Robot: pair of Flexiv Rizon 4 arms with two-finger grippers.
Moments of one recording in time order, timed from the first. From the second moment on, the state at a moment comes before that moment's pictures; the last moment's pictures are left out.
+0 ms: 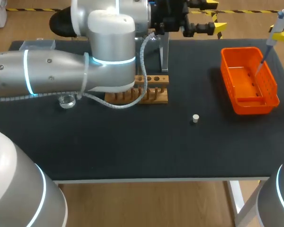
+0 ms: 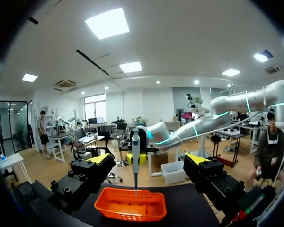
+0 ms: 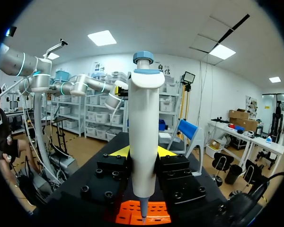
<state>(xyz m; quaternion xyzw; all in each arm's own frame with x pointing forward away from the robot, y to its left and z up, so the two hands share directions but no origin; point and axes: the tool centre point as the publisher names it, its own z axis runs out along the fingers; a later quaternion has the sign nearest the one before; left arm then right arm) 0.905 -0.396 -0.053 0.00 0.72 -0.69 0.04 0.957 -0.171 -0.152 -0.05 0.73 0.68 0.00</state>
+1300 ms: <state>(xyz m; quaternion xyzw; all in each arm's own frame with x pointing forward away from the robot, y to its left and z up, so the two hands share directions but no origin) 0.932 -0.458 -0.051 0.02 0.71 -0.70 0.01 0.956 -0.164 -0.151 -0.04 0.73 0.69 0.01</state>
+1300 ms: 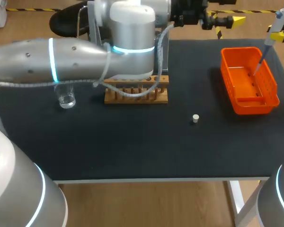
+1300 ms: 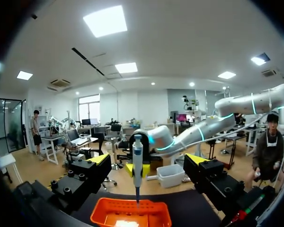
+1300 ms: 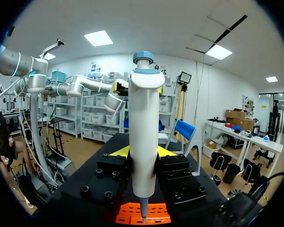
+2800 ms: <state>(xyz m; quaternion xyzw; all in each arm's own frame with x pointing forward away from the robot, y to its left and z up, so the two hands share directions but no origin) 0.950 -0.538 -0.052 0.05 0.69 -0.72 -0.02 0.956 -0.164 -0.151 -0.04 0.73 0.69 0.01</state>
